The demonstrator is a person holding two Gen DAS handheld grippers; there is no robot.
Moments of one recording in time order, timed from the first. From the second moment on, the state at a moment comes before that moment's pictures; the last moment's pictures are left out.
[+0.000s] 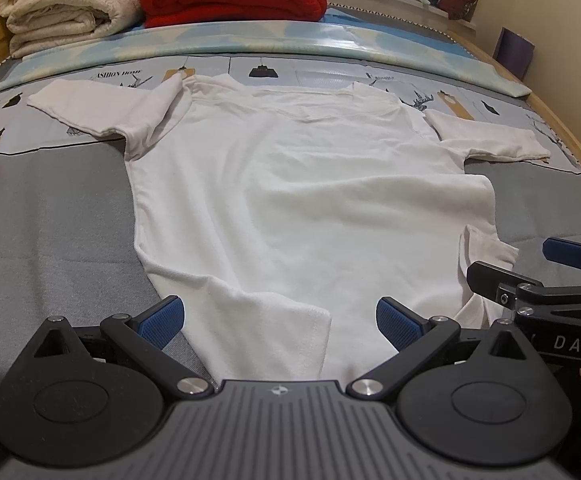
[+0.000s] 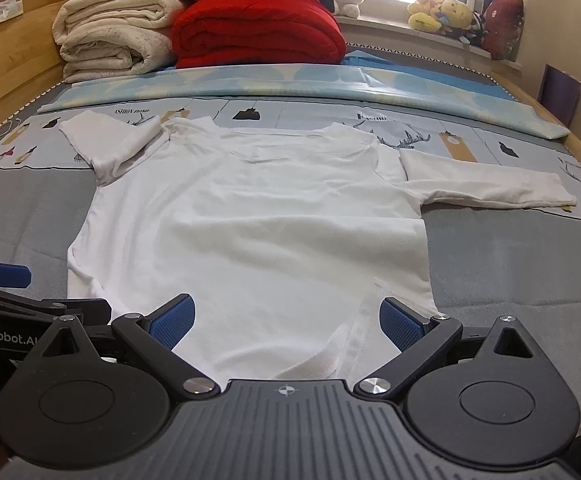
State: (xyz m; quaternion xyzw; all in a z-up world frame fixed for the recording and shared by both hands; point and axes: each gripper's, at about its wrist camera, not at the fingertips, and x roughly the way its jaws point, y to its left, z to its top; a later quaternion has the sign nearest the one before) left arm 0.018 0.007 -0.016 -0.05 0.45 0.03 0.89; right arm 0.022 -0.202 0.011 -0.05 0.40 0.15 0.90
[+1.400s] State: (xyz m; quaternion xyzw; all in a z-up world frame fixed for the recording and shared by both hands) left arm 0.019 0.054 -0.013 -0.13 0.46 0.02 0.88; right arm 0.048 -0.280 0.017 0.09 0.39 0.03 0.92
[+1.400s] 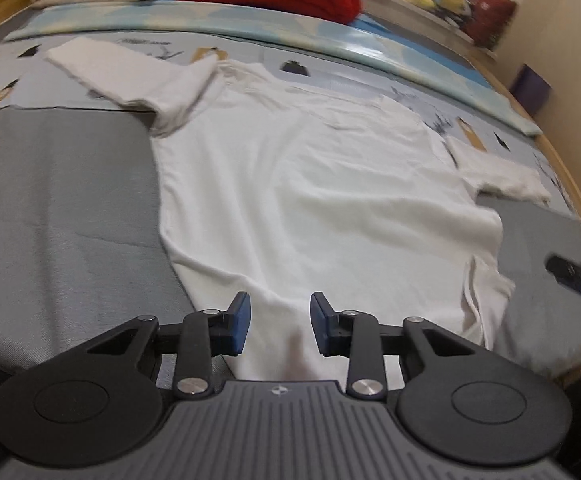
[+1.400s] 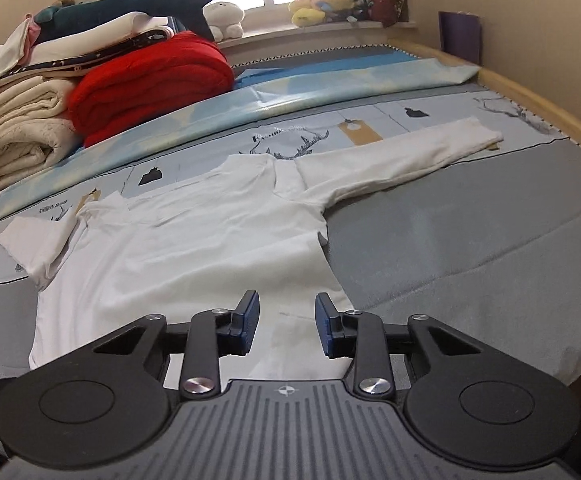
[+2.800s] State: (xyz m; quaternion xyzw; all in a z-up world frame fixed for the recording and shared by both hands) left arm -0.035 0.097 -0.025 -0.11 0.52 0.05 0.84; right arm 0.027 -0.324 -0.015 0.07 0.46 0.01 0.88
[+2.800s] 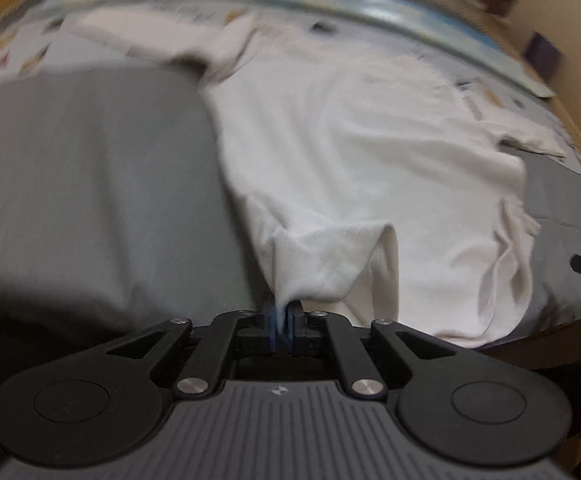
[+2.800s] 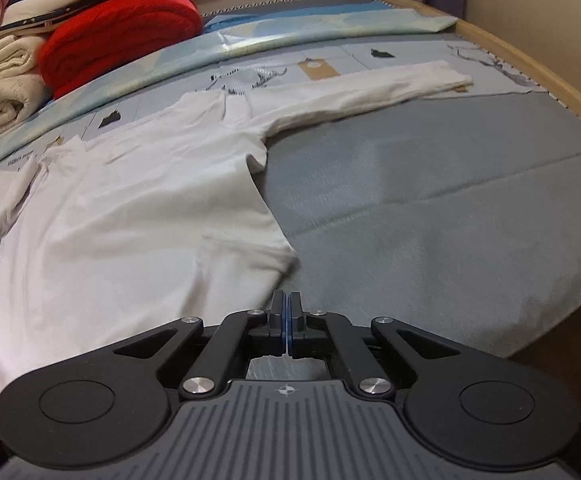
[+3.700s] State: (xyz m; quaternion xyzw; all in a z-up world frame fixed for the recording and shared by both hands) left arm 0.007 0.119 -0.049 -0.16 0.53 0.11 0.83; right arm 0.102 -0.263 -0.059 0.02 0.48 0.00 0.88
